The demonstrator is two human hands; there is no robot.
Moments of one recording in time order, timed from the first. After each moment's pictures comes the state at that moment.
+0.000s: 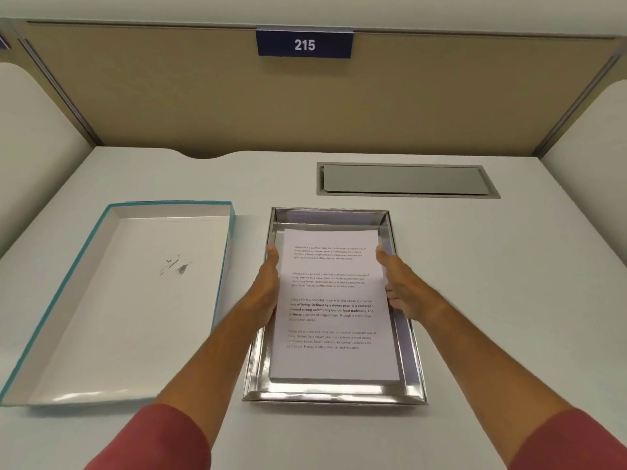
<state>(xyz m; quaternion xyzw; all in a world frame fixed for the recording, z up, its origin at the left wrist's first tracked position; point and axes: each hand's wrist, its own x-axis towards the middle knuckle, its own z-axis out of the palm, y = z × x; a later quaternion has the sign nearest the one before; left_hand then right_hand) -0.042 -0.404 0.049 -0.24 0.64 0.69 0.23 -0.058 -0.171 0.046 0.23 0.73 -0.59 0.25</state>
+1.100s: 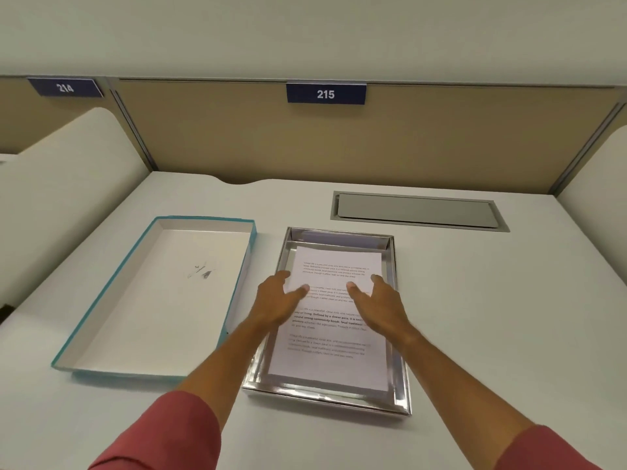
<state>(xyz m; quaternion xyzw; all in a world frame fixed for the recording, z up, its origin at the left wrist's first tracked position) -0.008 -0.447 0.048 -0.14 0.88 0.44 0.08 -0.003 -0.241 0.063 0.08 0.89 -0.44 0.08</state>
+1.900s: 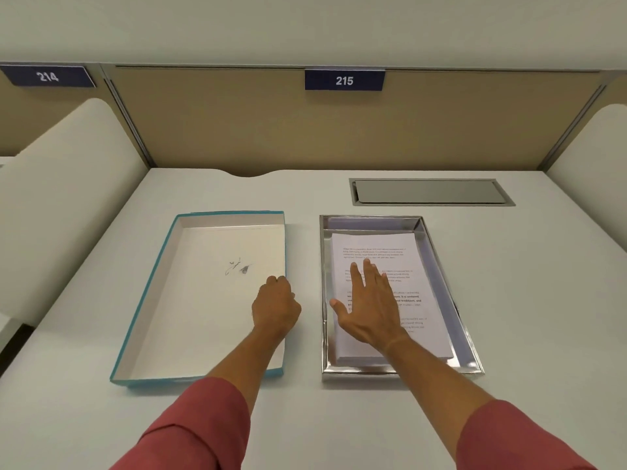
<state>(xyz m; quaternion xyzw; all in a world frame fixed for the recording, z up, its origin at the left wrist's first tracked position) 0.003 -0.516 0.002 -0.09 0.98 0.19 0.01 0.022 -0.331 0.018 -0.04 0.99 -0.13 0.01</state>
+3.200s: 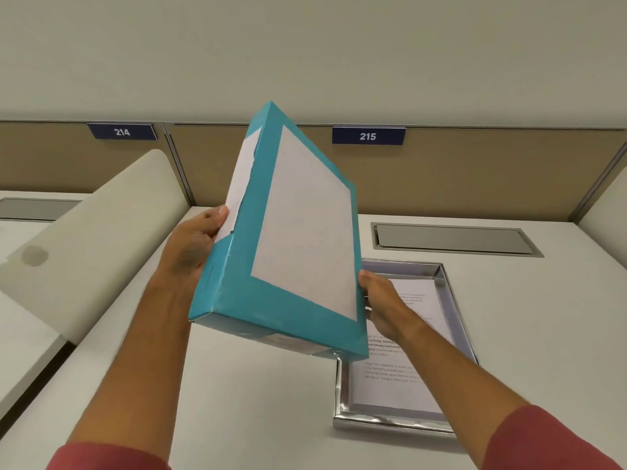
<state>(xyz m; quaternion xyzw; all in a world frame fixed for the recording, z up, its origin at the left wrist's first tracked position) 0.023 -0.615 0.248 -0.13 0.55 0.82 -0.02 -0.033 -0.349 0.106 0.11 0.67 -0.72 0.16</state>
